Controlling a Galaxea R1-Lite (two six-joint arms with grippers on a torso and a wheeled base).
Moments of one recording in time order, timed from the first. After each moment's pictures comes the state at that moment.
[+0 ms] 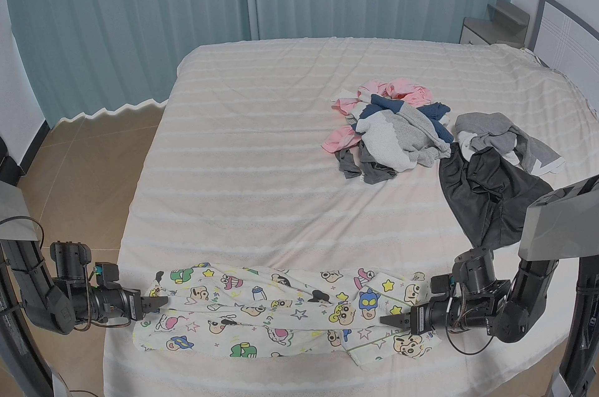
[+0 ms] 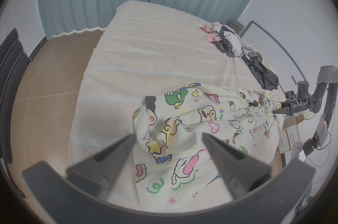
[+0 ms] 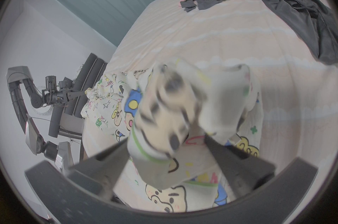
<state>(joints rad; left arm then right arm) 0.18 2.09 -0.21 -1.08 -0.47 0.09 0.41 2.23 -0.34 -1.12 0.29 0.30</state>
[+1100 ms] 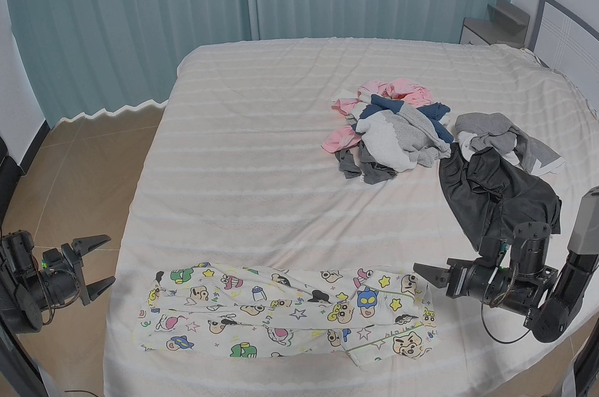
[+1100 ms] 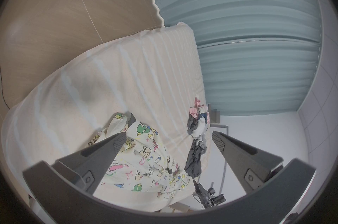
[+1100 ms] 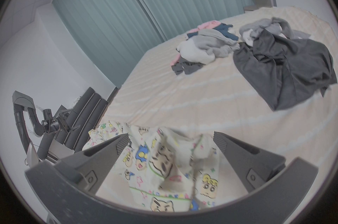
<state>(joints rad) 0.52 2.00 -0.15 -1.35 -0.94 -0.98 0.31 2.00 -0.16 -1.42 0.17 0.34</state>
